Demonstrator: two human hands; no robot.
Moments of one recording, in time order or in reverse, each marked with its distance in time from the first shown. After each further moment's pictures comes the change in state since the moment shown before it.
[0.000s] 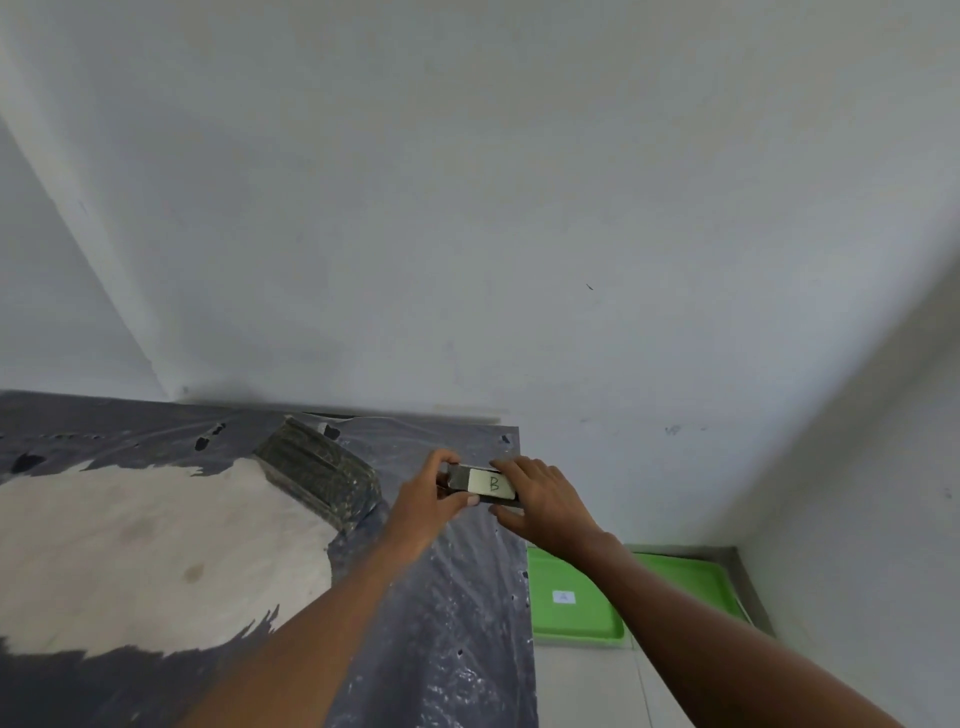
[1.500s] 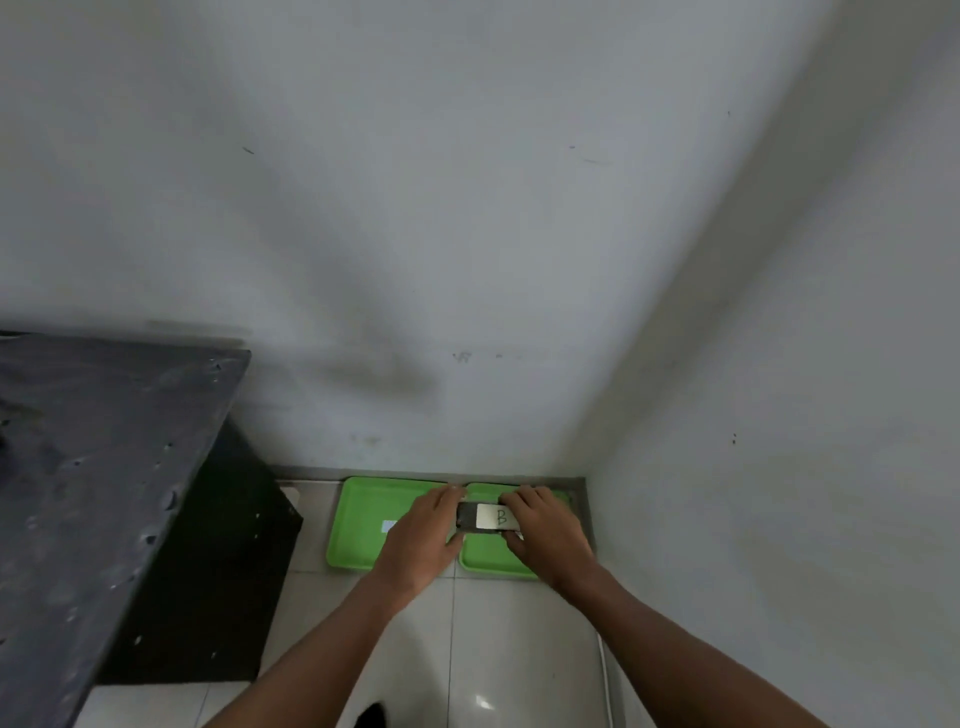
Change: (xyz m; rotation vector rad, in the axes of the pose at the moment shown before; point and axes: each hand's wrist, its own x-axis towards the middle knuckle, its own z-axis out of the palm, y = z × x) left_hand 0.053 0.067 0.557 0.619 -0.227 0.095; right_hand -0.259 0.499 -0.033 -0.075 -0.321 0.206
